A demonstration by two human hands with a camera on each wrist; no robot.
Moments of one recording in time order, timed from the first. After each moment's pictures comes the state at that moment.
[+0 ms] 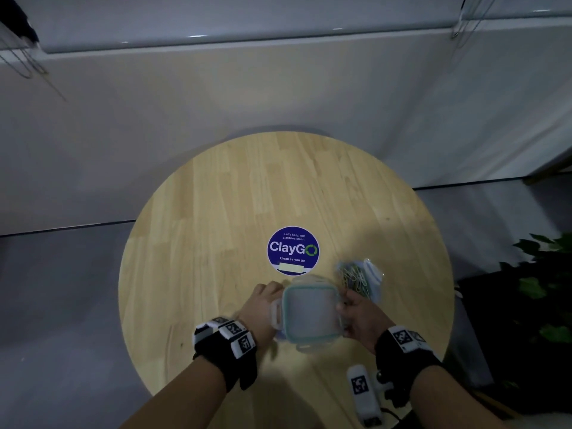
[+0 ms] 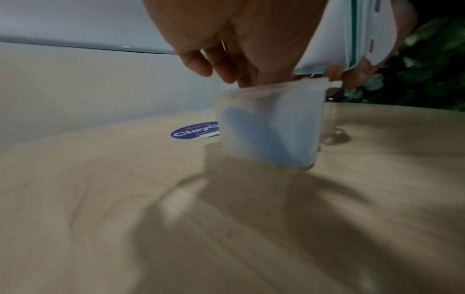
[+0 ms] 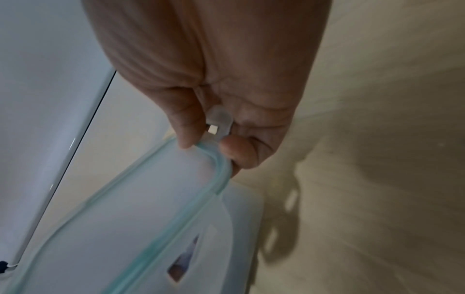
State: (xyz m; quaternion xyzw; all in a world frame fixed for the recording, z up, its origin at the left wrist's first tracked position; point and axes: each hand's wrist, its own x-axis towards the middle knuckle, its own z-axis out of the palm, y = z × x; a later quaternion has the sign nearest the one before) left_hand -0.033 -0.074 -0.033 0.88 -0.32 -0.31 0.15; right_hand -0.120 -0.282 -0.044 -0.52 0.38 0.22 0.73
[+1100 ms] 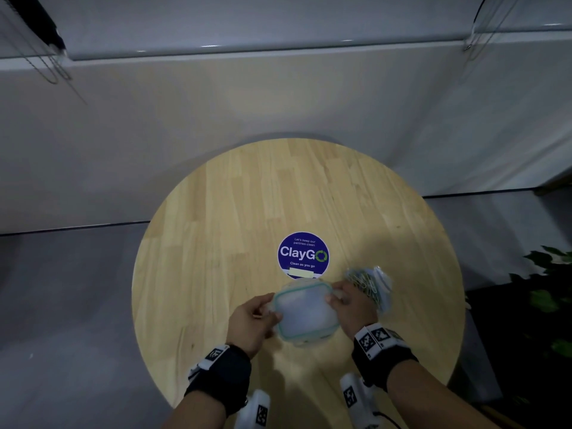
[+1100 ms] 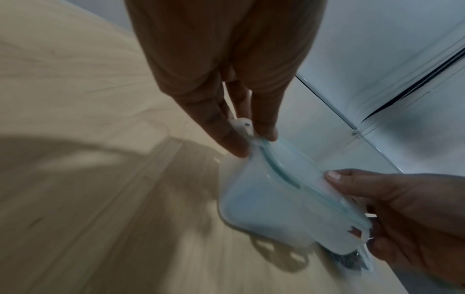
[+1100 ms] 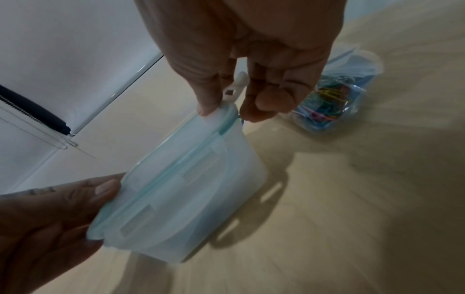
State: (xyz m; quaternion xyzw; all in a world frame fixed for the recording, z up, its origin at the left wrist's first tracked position) left_hand -0.050 -0.040 -0.039 0.73 0.13 -0.28 0.60; right_hand -0.092 -0.250 -0.029 -0.80 0.34 0.13 0.47
